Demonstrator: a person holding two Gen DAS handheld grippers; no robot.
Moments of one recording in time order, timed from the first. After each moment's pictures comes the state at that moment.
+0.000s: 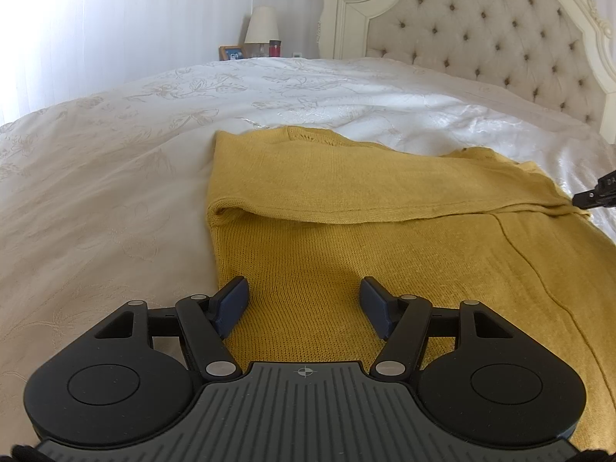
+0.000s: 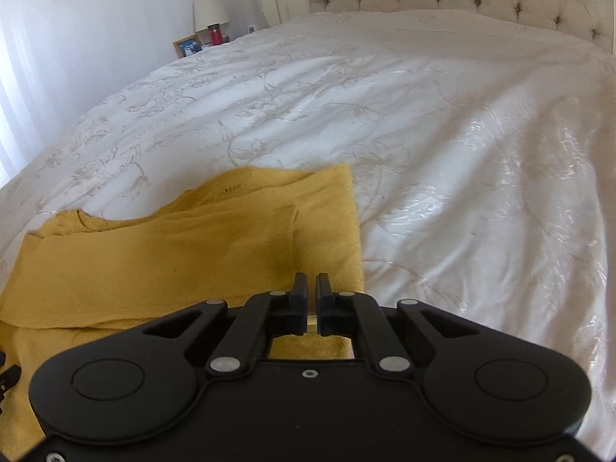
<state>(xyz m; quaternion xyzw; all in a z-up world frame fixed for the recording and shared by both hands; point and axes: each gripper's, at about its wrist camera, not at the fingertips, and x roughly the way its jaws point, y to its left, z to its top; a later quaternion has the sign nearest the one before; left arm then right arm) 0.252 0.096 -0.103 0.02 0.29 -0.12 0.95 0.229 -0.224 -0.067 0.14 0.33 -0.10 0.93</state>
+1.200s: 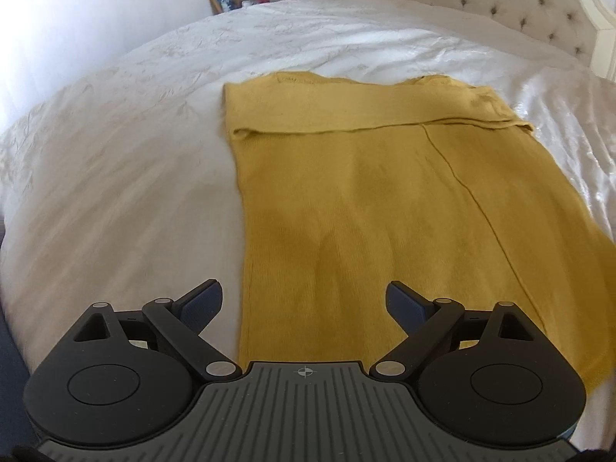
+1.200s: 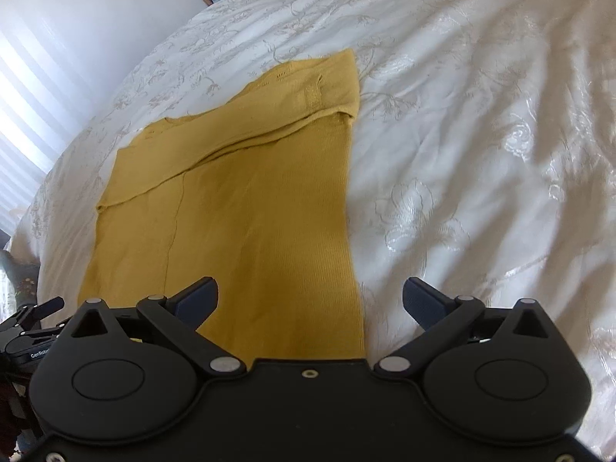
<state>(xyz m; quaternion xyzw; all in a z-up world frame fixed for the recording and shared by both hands) 0.144 0.105 -0.047 0.07 0.42 -0.11 0.90 0.068 -0.213 -0.035 0.22 0.44 0.00 0.87</state>
